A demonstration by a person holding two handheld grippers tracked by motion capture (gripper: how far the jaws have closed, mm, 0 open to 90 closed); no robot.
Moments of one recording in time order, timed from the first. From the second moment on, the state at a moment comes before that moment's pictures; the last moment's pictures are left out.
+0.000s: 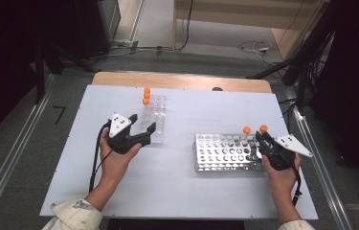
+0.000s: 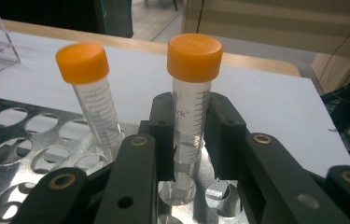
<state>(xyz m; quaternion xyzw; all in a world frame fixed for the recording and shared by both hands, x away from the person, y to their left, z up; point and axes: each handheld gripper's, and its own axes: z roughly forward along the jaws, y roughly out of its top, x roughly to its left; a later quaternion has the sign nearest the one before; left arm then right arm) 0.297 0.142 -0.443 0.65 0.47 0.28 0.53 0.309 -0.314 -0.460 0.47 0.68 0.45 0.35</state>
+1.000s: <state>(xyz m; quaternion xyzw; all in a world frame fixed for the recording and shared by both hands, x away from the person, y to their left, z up) 0.299 0.140 -0.442 0.65 0.47 0.26 0.53 0.258 -0.278 -0.389 0.39 0.67 0.53 0.33</state>
